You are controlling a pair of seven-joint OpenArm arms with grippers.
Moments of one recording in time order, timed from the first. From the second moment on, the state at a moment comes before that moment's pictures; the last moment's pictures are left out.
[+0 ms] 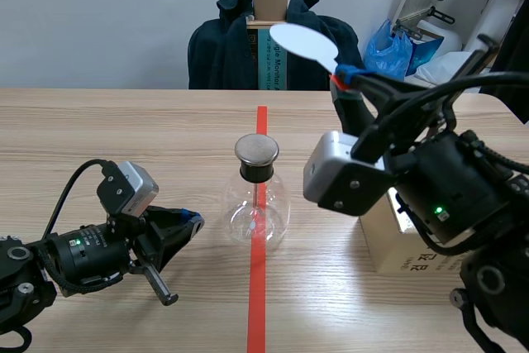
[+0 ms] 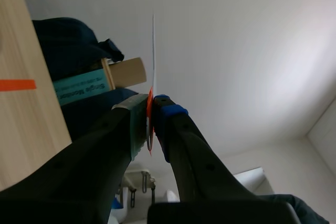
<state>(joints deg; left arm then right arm) -1.9 -27.5 30.9 61.5 -6.5 -27.0 -26.3 -18.2 18.6 -11.8 97.4 -60.4 -20.2 26.8</state>
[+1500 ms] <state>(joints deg) -1.9 -27.5 30.9 61.5 -6.5 -27.0 -26.3 -18.3 18.6 -13.3 88.4 -68.3 -20.3 39.2</state>
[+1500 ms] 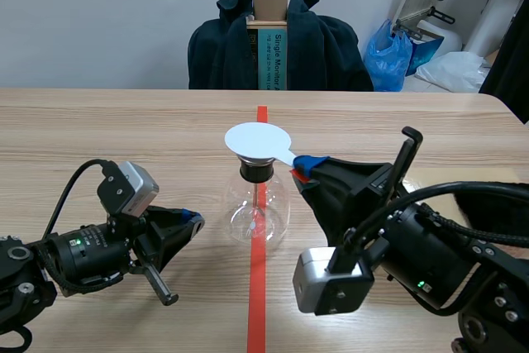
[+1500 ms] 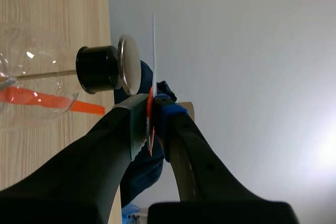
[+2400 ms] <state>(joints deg) -1.9 -27.5 30.9 61.5 -6.5 -27.0 -26.3 -16.7 18.6 -13.7 88.4 -70.7 -20.7 22.7</state>
